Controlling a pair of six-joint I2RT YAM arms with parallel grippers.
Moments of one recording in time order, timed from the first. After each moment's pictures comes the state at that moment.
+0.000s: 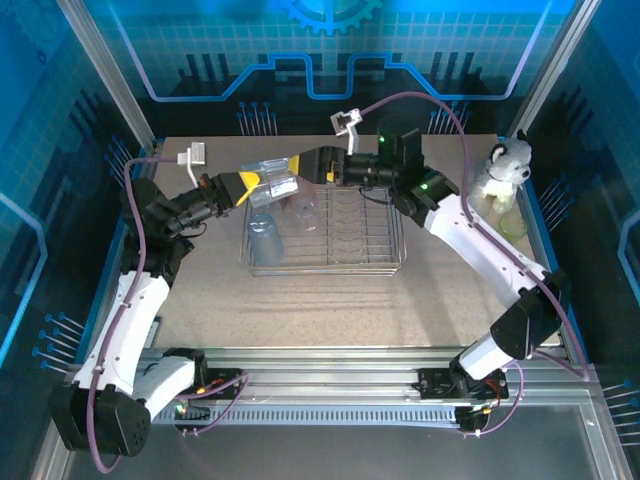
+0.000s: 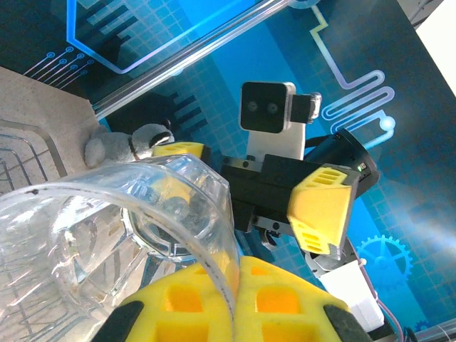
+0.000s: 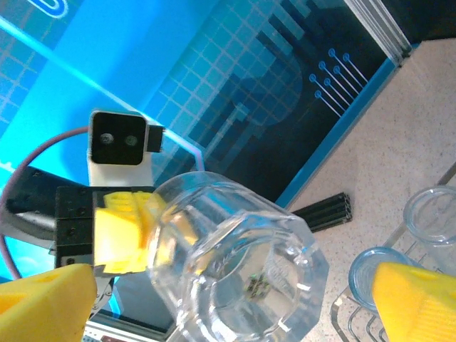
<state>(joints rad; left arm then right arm) -0.02 0.99 0.91 0.26 0.97 -1.20 0.58 1.58 1.57 -0.20 -0.69 0.72</state>
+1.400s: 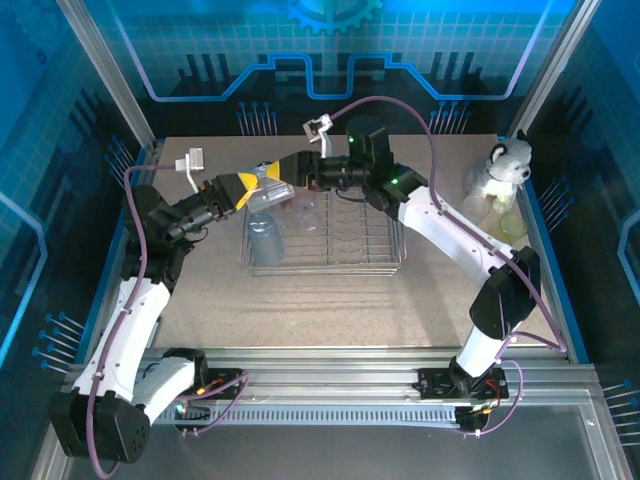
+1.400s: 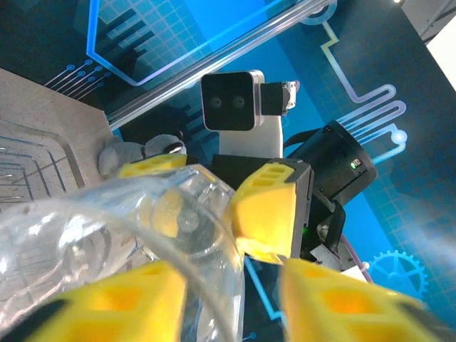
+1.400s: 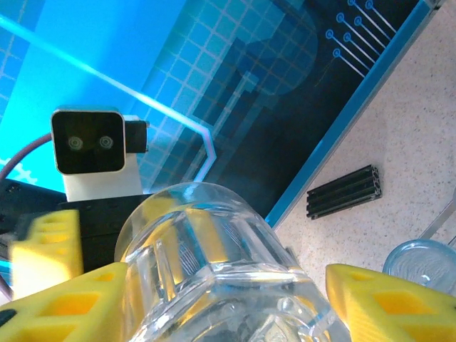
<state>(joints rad) -0.03 0.96 0.86 0.24 0.90 -1.18 0.65 1.71 1.64 -0.18 -0.73 0.80</state>
